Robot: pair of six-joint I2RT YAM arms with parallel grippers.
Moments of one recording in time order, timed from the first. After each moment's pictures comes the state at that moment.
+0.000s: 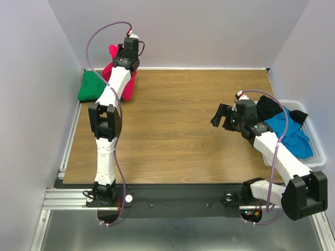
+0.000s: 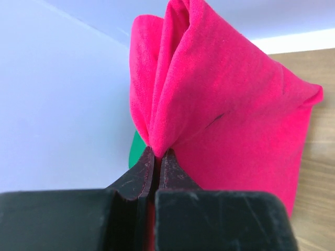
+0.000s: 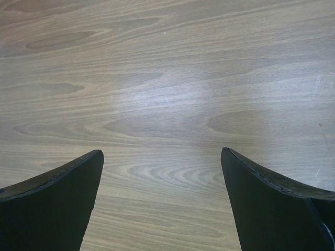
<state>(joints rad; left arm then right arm) -0.23 2.28 2.31 -0.53 -0.70 0.36 0.24 1.14 0.80 -0.34 -0.03 0.46</state>
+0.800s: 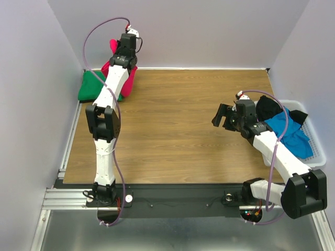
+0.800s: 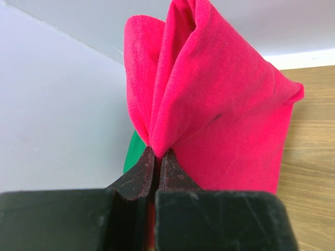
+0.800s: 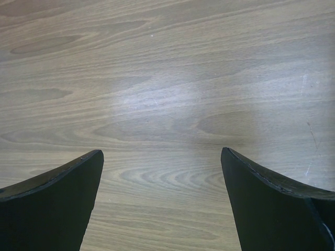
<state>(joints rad) -0.22 2.24 2.33 -0.52 -0.61 0.35 0.24 1.15 0.80 -0.34 0.01 0.46</state>
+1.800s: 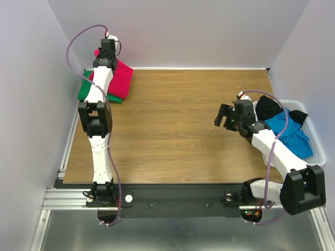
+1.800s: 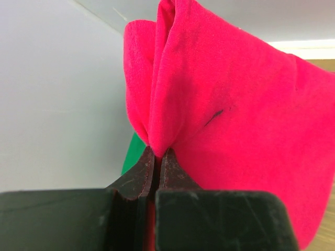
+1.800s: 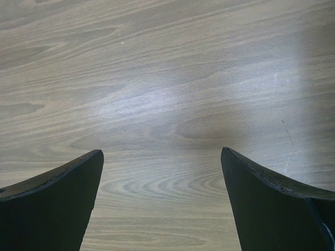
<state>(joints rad) -0.04 2.32 2.33 -0.51 -0.47 0.30 0.24 1.19 0.80 -0.34 0.11 0.46</state>
